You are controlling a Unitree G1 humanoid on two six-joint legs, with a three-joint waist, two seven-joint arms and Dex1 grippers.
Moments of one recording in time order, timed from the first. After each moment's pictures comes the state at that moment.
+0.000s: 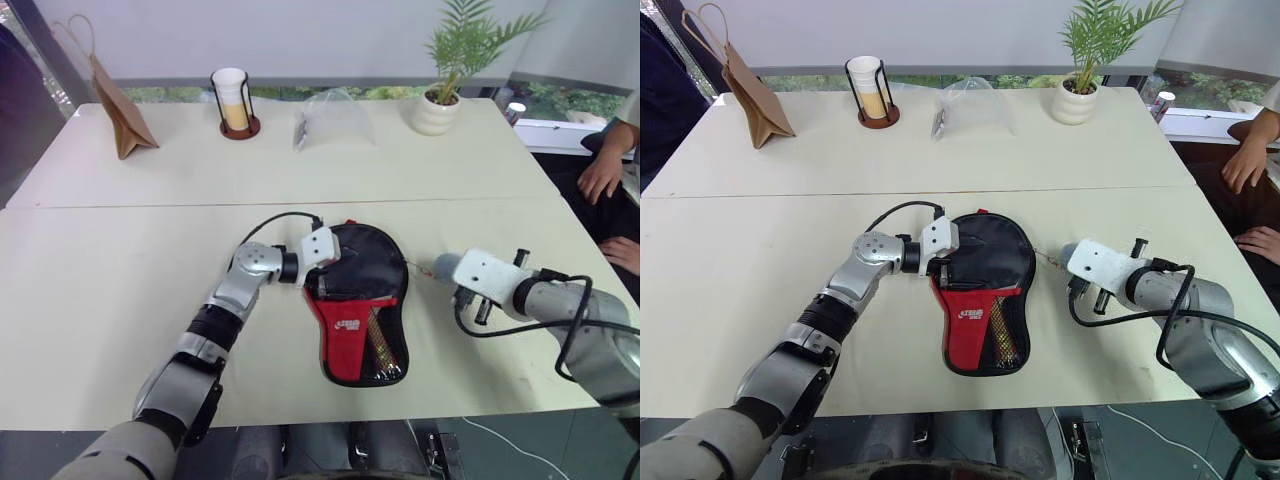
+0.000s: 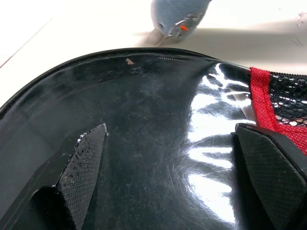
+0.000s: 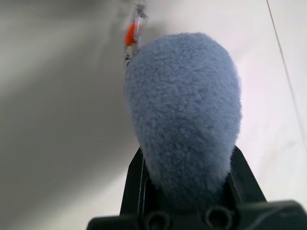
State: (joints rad) left arm -0.68 0.20 -0.30 0.57 -0.04 -0.05 -1.11; right arm -0.08 -1.06 0.16 -0.47 -0.29 0.50 0.71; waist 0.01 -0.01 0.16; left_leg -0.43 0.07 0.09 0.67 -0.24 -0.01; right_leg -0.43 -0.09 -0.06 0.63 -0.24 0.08
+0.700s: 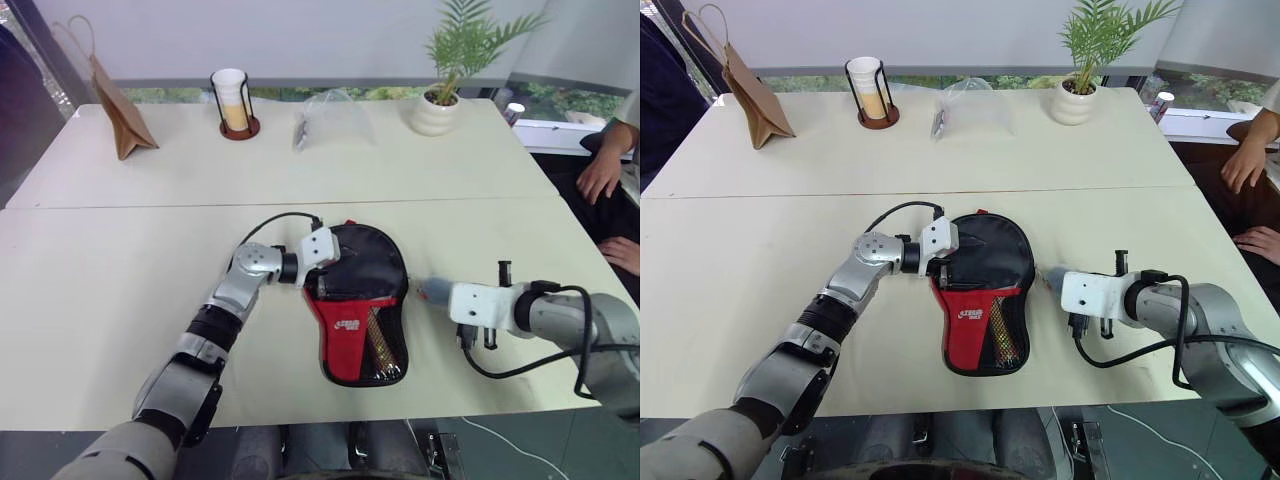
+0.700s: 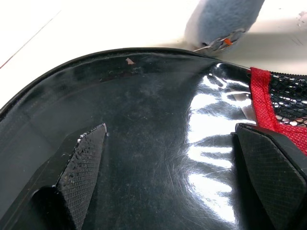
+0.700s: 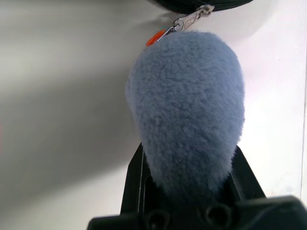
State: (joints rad) left arm -0.68 0.21 -0.30 0.57 -0.03 -0.05 -1.10; right arm 0.04 -1.13 0.08 -0.49 -0.35 0.24 0.86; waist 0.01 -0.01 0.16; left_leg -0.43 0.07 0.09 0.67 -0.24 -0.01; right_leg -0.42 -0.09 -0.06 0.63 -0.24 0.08
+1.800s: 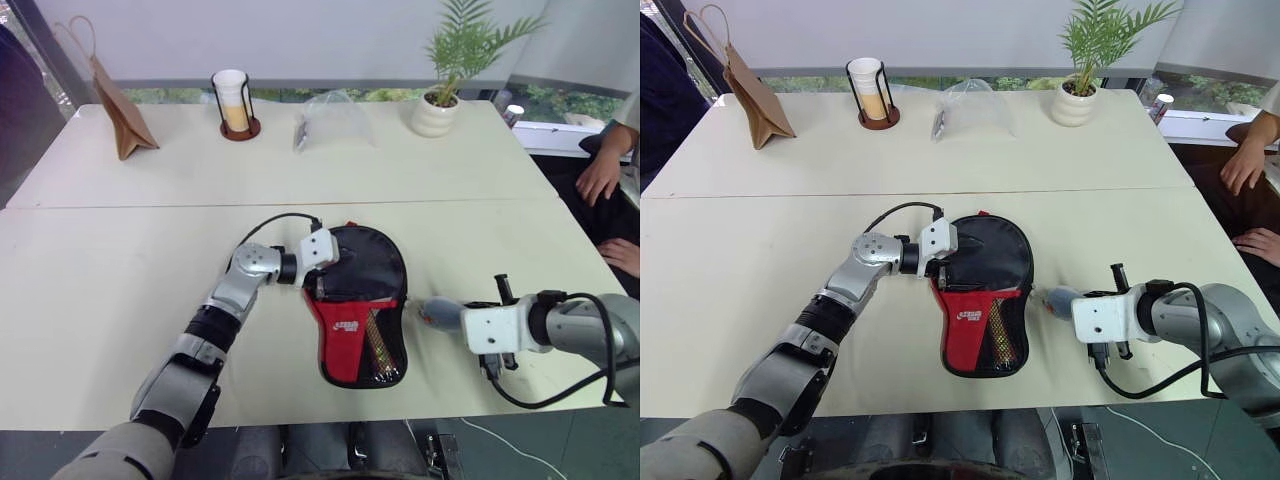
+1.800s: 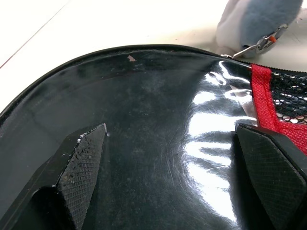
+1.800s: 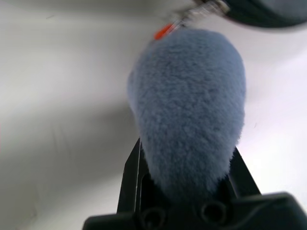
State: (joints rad) left arm -0.67 0.22 -0.31 0.56 -0.03 -0.05 -1.10; right arm 0.08 -1.11 0.01 -0.44 -0.27 0.13 0.99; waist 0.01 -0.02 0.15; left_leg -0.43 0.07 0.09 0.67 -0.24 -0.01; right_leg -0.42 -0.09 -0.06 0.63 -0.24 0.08
